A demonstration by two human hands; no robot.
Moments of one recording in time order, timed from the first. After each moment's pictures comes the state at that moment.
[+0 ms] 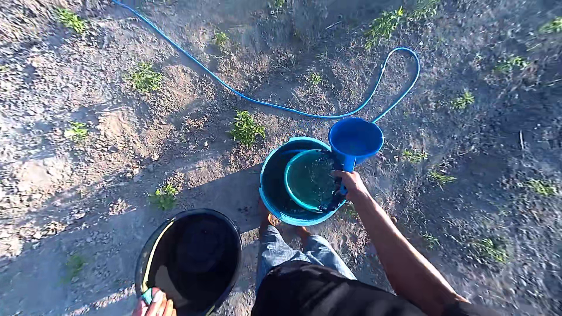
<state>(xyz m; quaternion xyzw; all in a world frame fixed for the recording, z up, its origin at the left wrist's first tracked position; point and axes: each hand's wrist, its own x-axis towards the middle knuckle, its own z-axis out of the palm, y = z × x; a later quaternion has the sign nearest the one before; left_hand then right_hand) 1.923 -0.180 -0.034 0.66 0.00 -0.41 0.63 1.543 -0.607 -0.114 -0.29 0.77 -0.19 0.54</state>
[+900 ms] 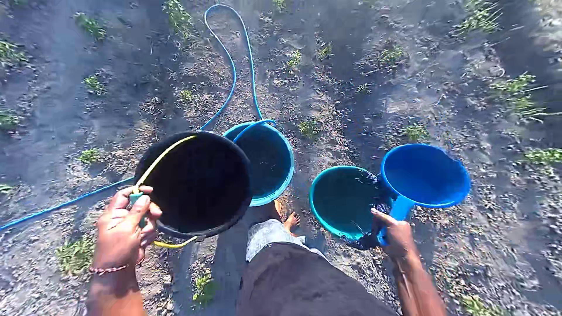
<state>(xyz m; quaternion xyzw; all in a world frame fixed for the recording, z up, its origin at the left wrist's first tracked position) 1.864 -0.575 0.096 0.52 -0.57 -0.59 0.24 1.513 -0.191 -0.031 0.21 0.80 -0.50 0.26</state>
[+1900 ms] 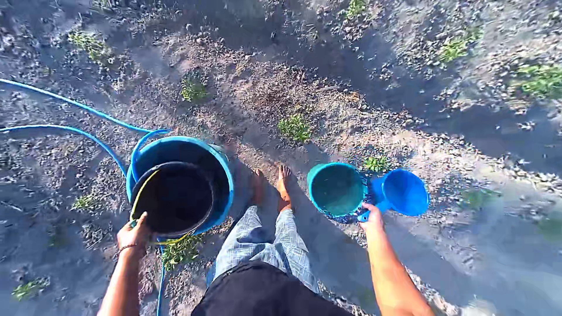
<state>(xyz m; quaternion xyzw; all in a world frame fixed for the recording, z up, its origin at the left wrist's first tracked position) 1.659 -0.627 -0.212 0.51 -0.78 -0.31 -0.19 1.822 0.053 -0.303 0.72 0.44 -0.54 -0.02</state>
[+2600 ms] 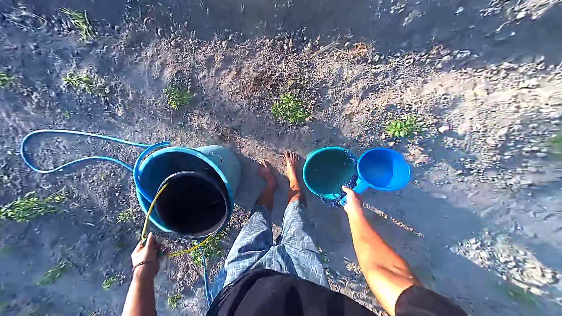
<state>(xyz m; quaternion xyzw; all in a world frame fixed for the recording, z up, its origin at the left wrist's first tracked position) 1.680 -0.565 -0.201 0.53 -0.78 -0.28 -0.15 1.878 0.014 -0.440 0.77 0.40 -0.50 0.08</state>
